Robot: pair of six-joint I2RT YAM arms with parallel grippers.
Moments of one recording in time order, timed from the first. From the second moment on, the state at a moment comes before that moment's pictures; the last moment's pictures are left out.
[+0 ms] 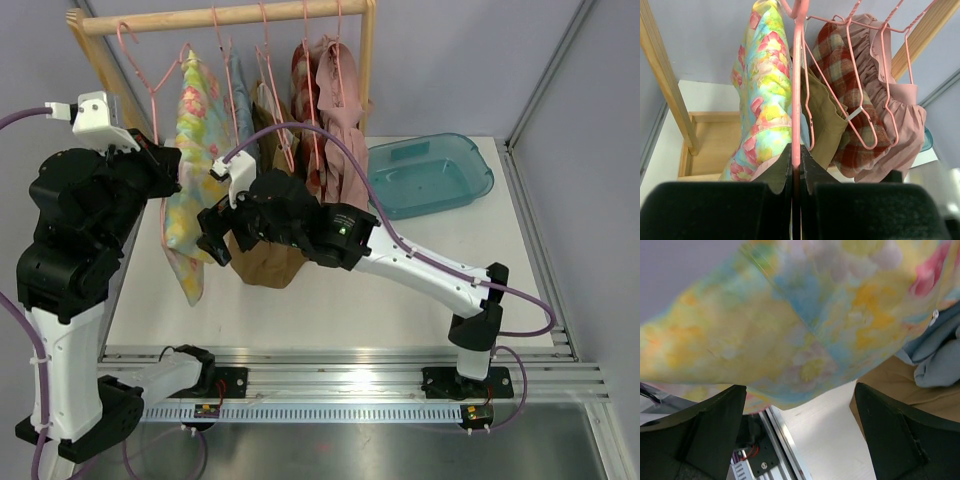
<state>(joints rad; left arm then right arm) -0.34 1.07 1.93 -0.94 -0.20 -0.28 1.22 1.86 2.12 -0.54 0.09 0.24</state>
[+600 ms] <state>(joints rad) -0.34 1.05 1.87 -0.92 -0.11 -0.35 1.27 1.88 2.13 -0.43 0.11 0.26</state>
